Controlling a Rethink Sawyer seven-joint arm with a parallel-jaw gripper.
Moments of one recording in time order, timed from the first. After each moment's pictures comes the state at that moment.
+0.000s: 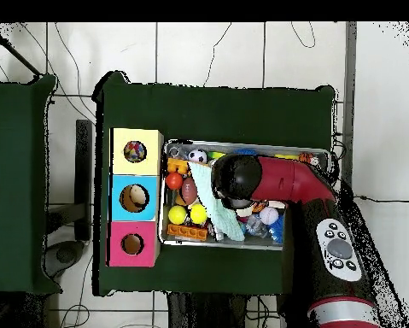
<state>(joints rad) -0.41 -0.61 0.14 1.53 -0.28 0.84 1.41</state>
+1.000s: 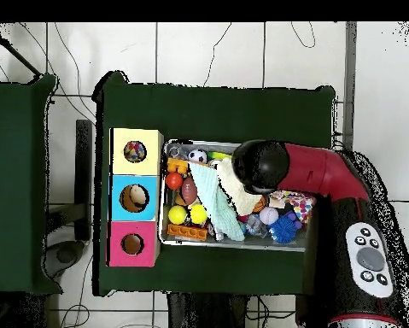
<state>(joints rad) -0.44 -0.65 0.11 1.42 -0.28 0.80 1.41</state>
